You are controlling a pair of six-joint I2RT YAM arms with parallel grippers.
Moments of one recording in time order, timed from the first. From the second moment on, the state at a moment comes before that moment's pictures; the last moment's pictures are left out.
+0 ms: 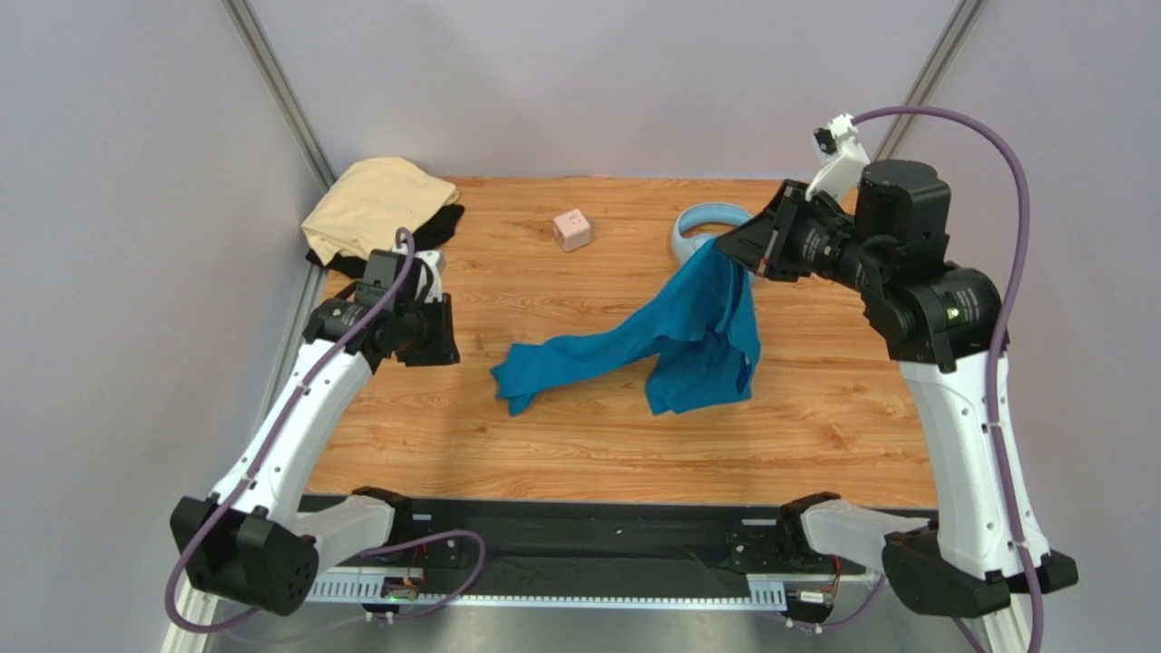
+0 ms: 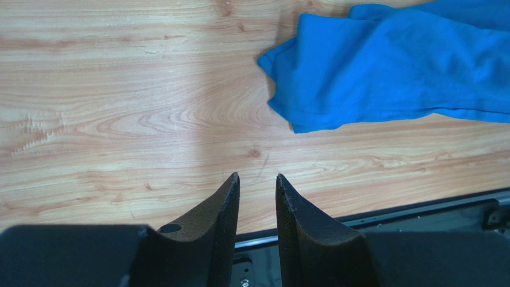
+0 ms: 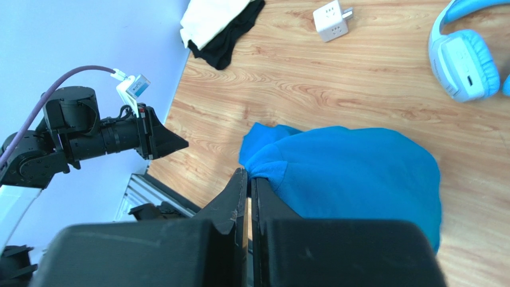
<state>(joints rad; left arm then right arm) -0.25 1.14 1.08 -0.95 0.08 -0.28 0.29 1.19 1.77 -0.97 -0.35 0.48</state>
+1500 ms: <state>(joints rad) -0.37 1.66 1.01 -0.67 0.34 -0.44 0.21 1.33 1.54 -1.01 -0.35 0.43</state>
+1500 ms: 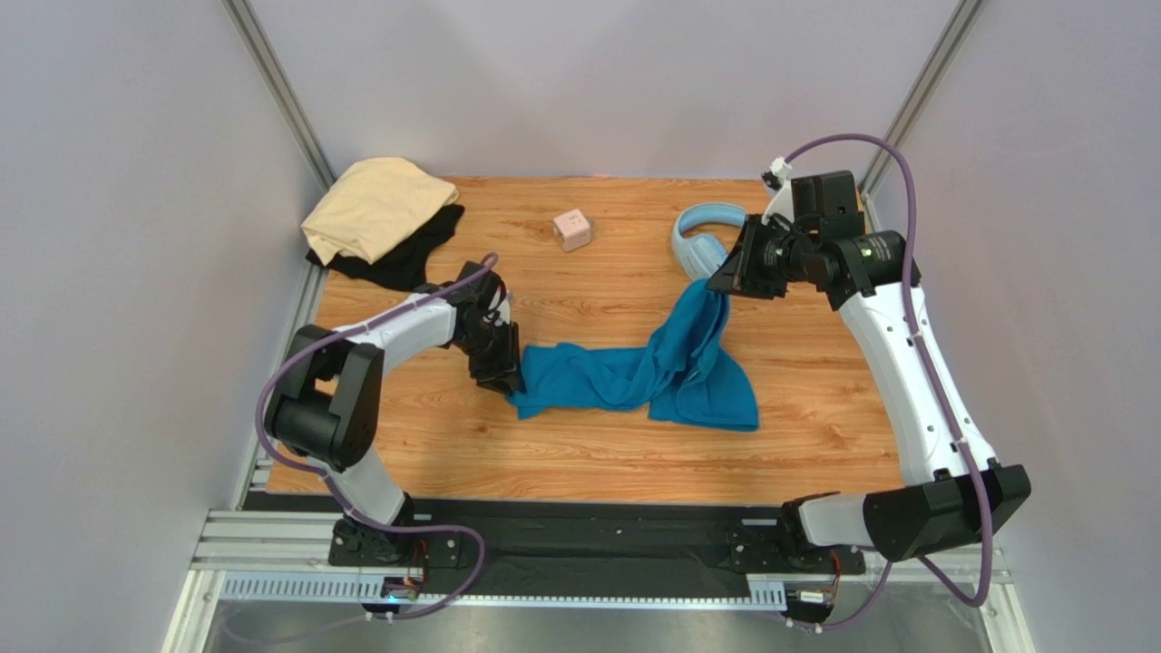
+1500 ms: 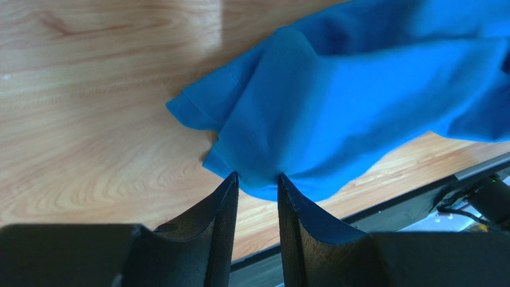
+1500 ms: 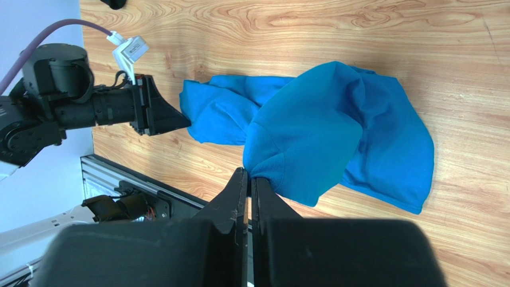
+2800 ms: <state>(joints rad) -0.37 1.40 1.43 -0.90 0.23 -0.40 0.04 1.31 1.55 -0.98 -0.35 0.41</state>
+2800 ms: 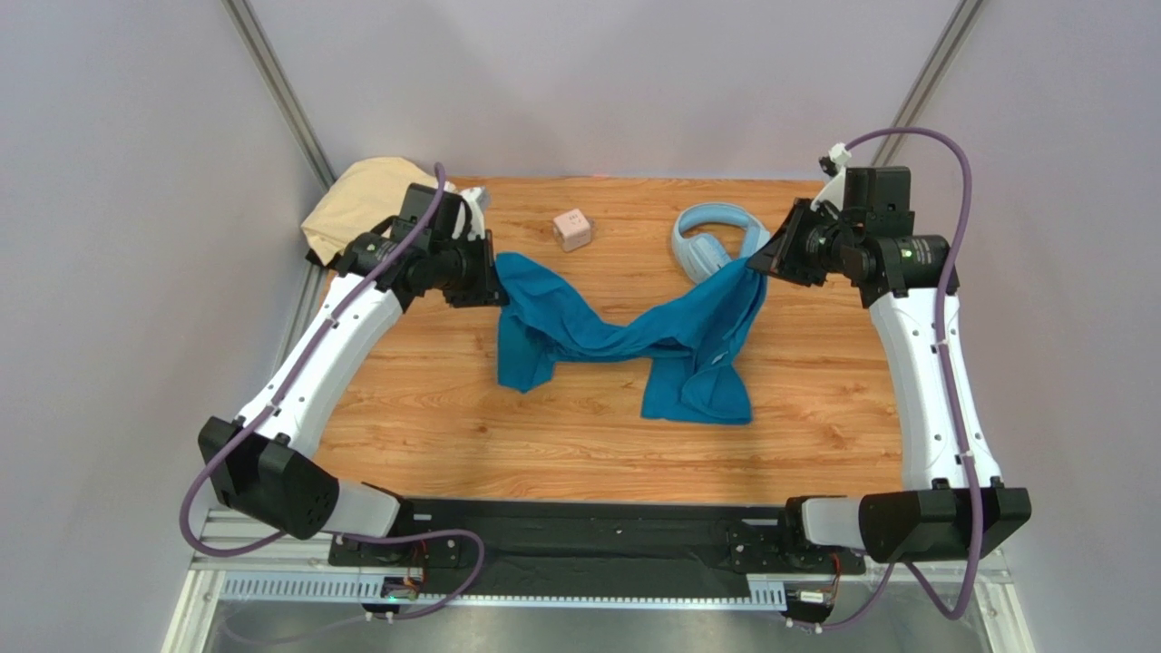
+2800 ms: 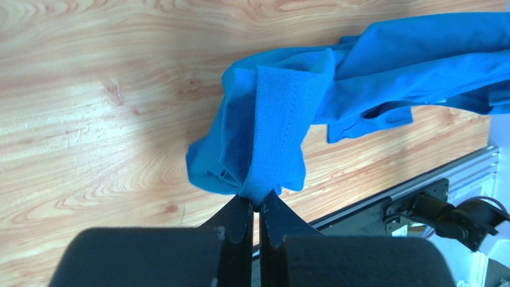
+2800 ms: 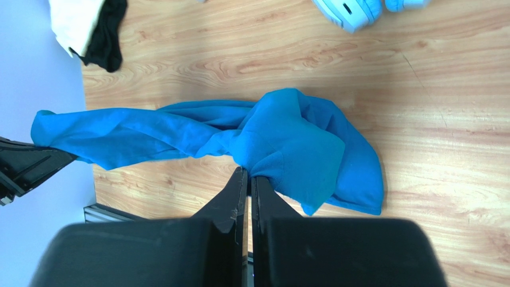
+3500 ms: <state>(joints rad) -0.35 1.38 1.37 -0.98 0.25 -0.38 0.04 1.30 1.54 -0.90 -0.41 0.49</state>
